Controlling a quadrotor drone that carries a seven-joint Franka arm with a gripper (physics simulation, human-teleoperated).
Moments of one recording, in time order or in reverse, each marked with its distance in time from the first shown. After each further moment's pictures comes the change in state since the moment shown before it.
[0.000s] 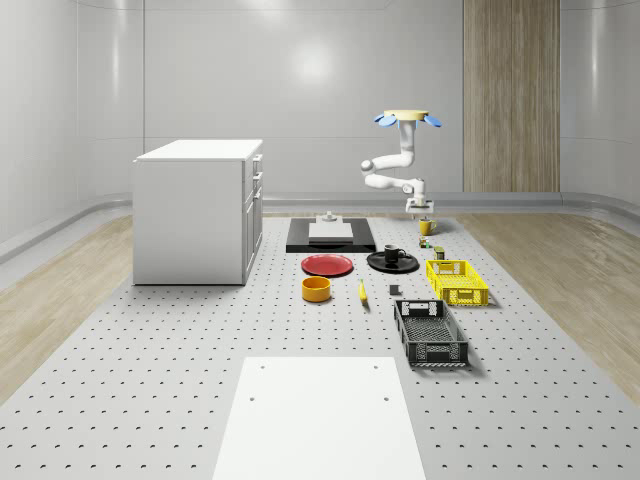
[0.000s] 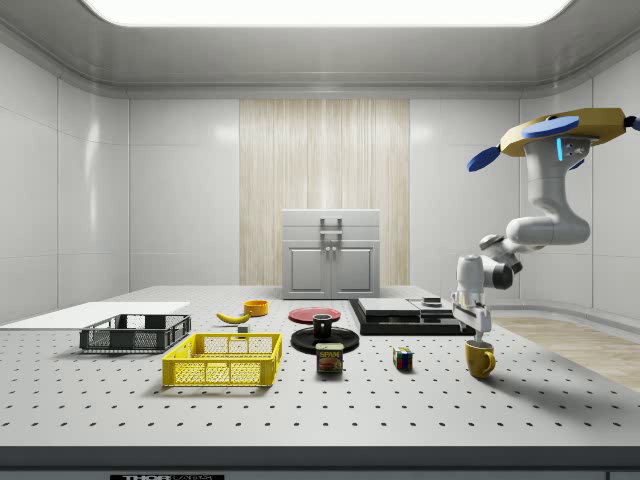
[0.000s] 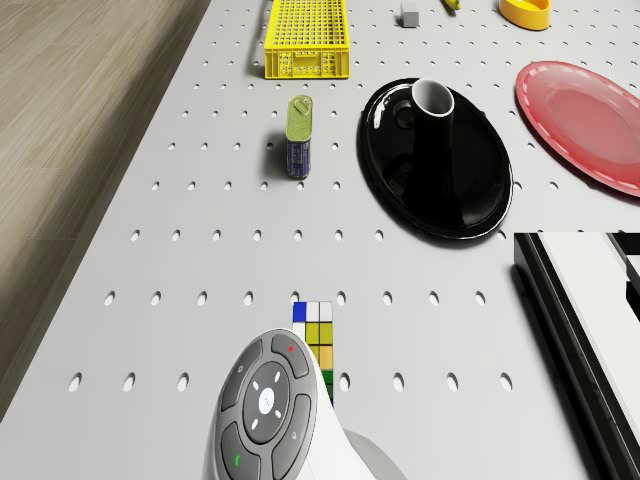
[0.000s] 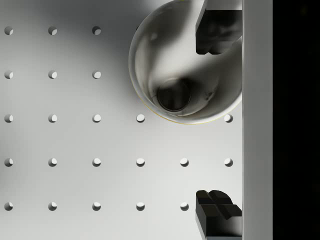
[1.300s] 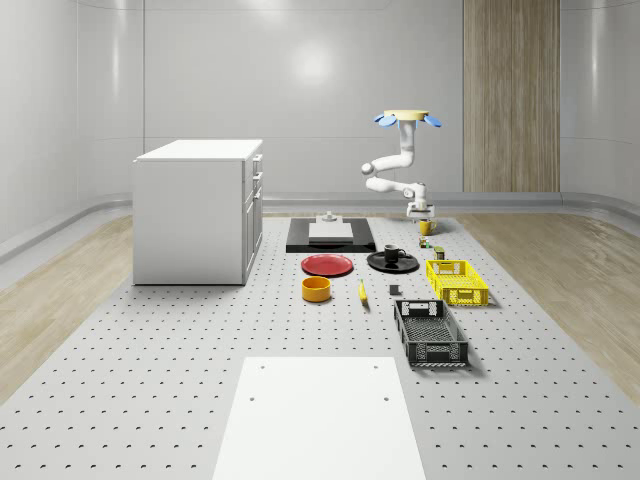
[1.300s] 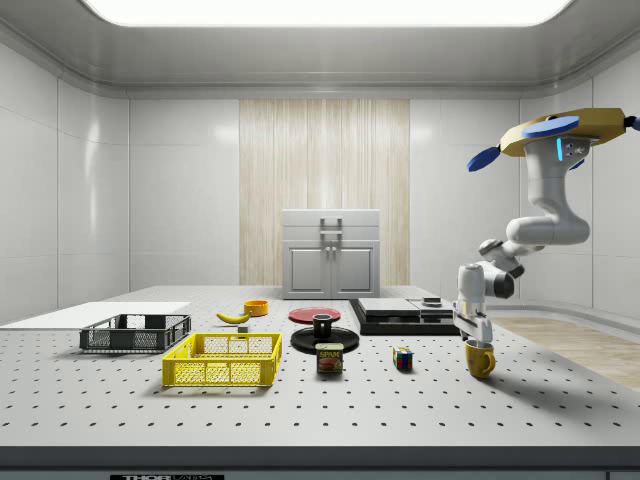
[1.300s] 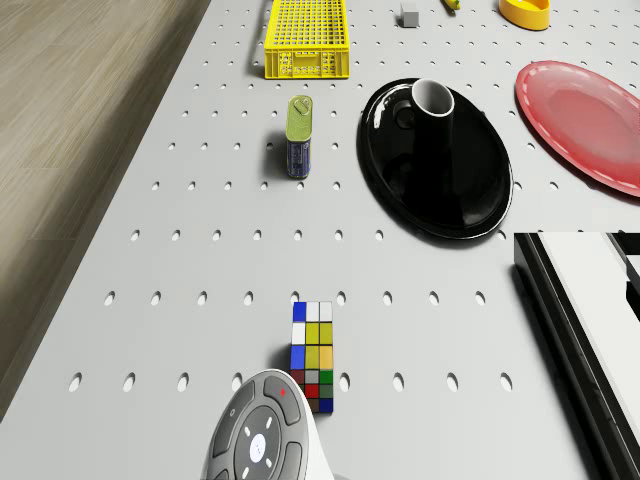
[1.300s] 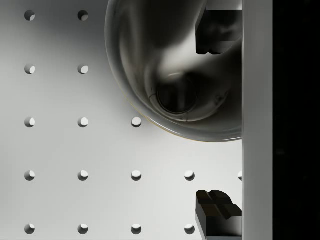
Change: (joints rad) arm -0.006 0.048 -0.080 0.052 -0.088 0.013 -0.013
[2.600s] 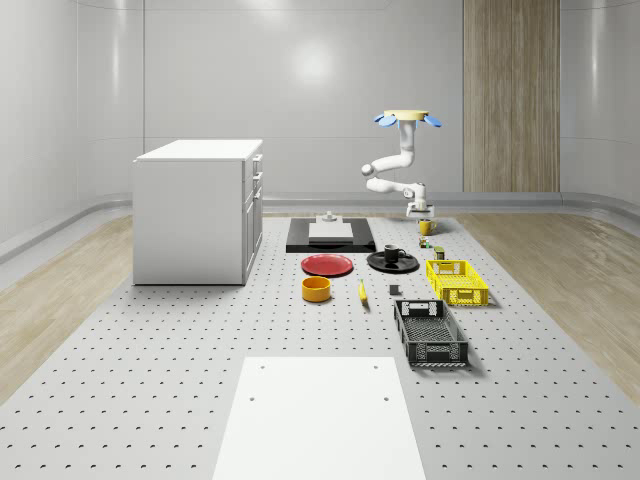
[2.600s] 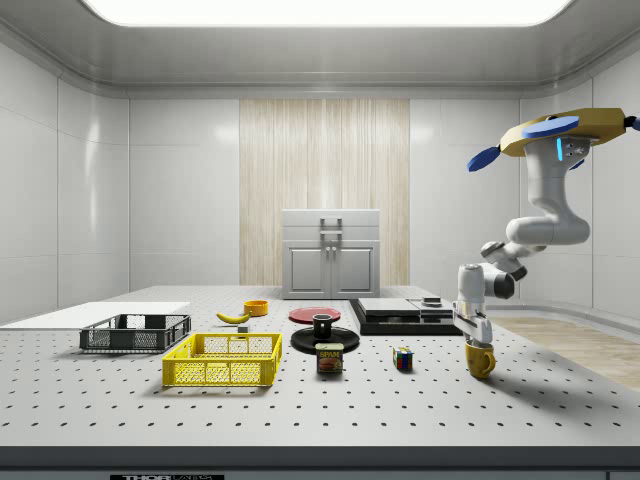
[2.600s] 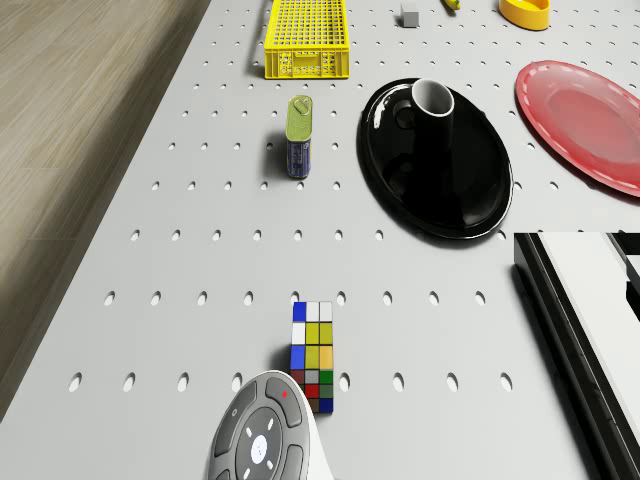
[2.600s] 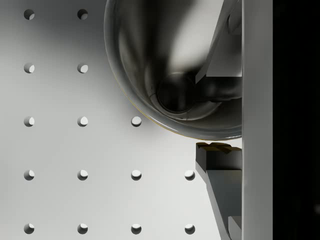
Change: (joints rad) arm 0.027 0.028 -0.011 -0.003 -0.019 -0.025 -0.022
